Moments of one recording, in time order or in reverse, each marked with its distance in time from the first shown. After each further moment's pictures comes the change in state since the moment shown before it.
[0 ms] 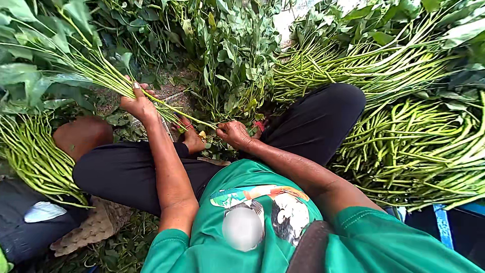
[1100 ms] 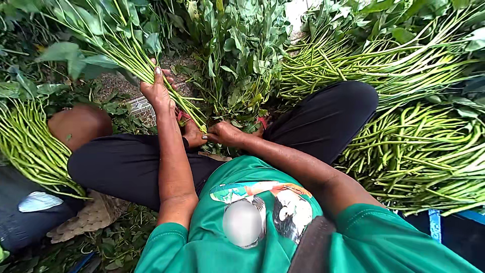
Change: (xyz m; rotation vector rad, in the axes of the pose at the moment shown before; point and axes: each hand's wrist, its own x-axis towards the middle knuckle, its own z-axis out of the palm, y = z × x) left_hand -0.016 -0.011 0.025 -0.201 -0.154 -0.214; right_hand 0.019 -0.015 0.012 0.200 -0.246 -0.260
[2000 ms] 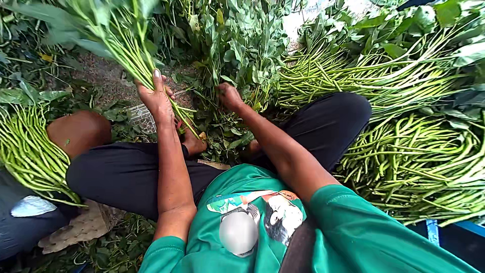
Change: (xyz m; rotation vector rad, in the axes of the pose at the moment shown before) left_hand -0.006 0.021 0.008 0.152 -0.048 0.090; right_hand 0.096 0.098 -0.078 -0.084 0.405 0.347
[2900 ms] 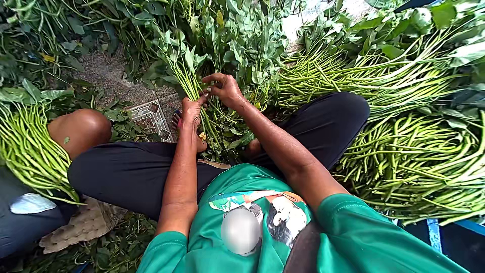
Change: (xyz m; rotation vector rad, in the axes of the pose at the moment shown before) left_hand -0.035 -0.067 0.033 0.075 -0.261 -0.468; right_hand -0.038 -0.065 -0.036 0.466 0.109 -0.282
